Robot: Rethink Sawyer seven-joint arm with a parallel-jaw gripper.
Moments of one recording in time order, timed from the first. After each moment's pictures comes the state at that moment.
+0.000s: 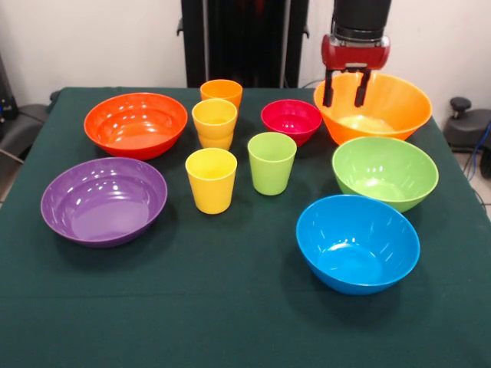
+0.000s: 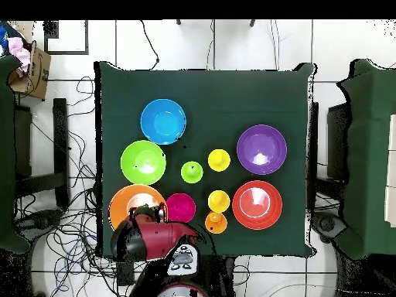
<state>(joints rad) 0.06 -0.66 -0.04 2.15 -0.05 -0.05 1.78</state>
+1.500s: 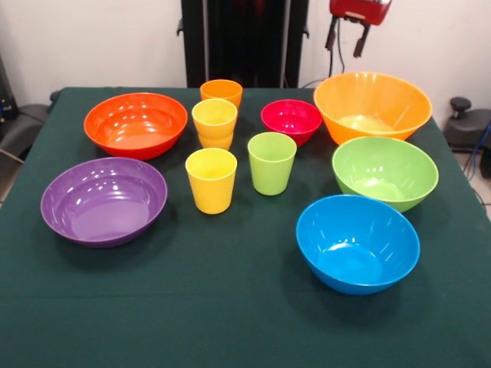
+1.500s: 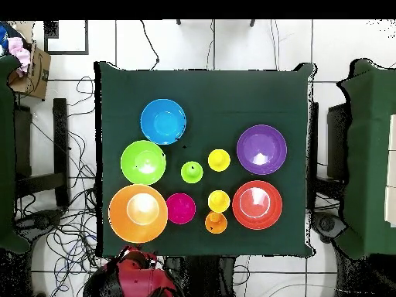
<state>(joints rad) 0.28 -0.74 -0.16 2.38 0.09 -0.05 2.19</state>
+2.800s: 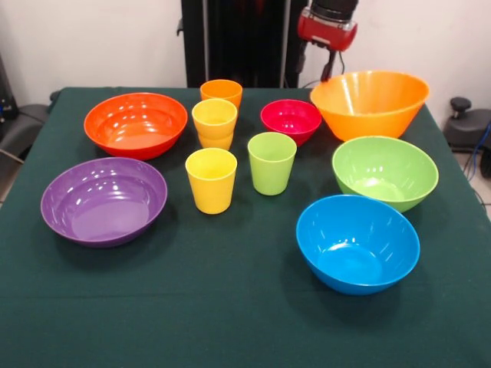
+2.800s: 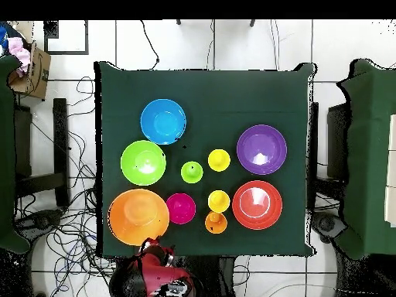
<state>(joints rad) 0.16 -0.54 -0.17 2.39 0.09 -0.32 2.24</state>
